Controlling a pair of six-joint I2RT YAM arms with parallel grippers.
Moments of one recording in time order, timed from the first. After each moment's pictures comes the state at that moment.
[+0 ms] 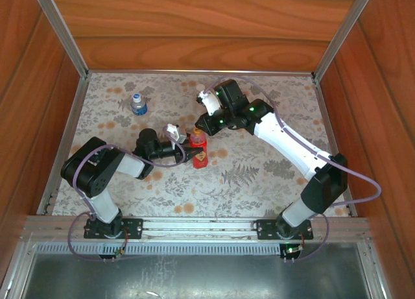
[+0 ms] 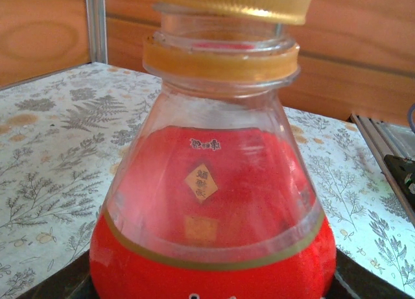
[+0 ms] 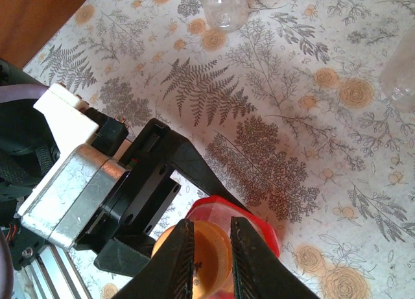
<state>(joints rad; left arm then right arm) -0.54 1.72 0.46 1.15 0.82 -0.08 0.72 1.58 1.49 -0.76 -0.34 0.05</state>
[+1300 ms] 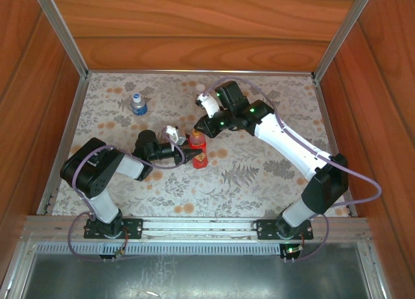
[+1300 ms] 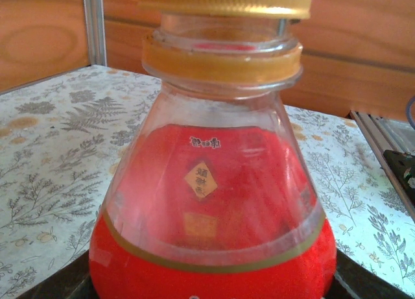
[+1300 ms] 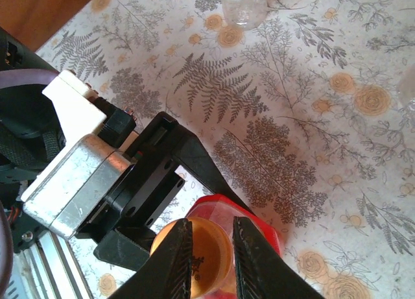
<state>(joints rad) -0.54 1.71 0.44 1.17 0.82 -0.06 0.74 1.58 1.47 -0.76 -0.35 -0.02</state>
